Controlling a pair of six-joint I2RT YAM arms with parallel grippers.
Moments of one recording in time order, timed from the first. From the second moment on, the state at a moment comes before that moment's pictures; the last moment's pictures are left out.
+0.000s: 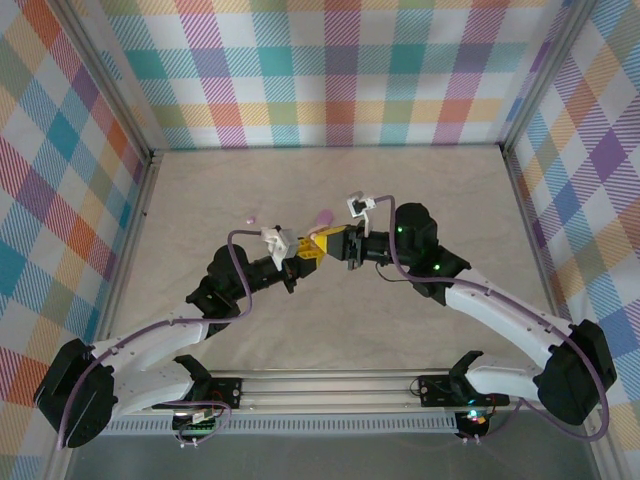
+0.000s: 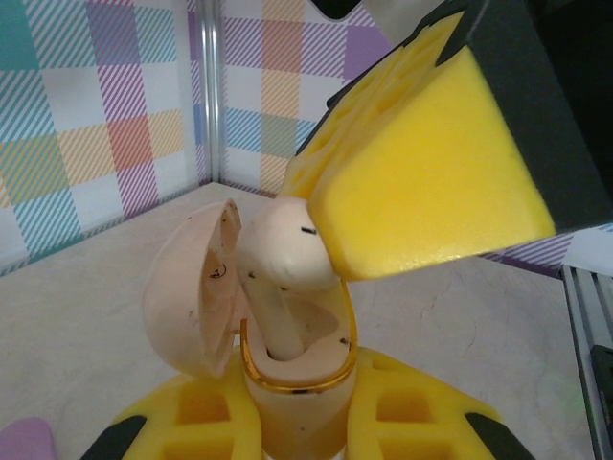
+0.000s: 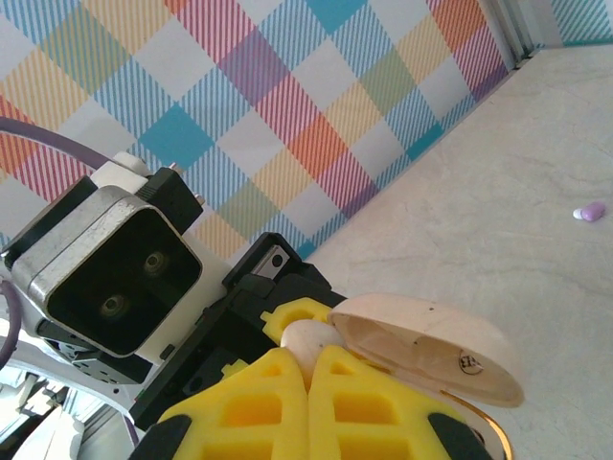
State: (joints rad) left arm -0.70 1.05 0.51 0.54 0.39 -0.05; right arm 0.70 1.18 0.85 0.18 -0.61 0.55
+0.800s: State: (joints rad) left arm -0.70 1.05 0.51 0.51 0.42 -0.04; right arm 0.68 1.19 0.92 0.00 -0.70 0.43
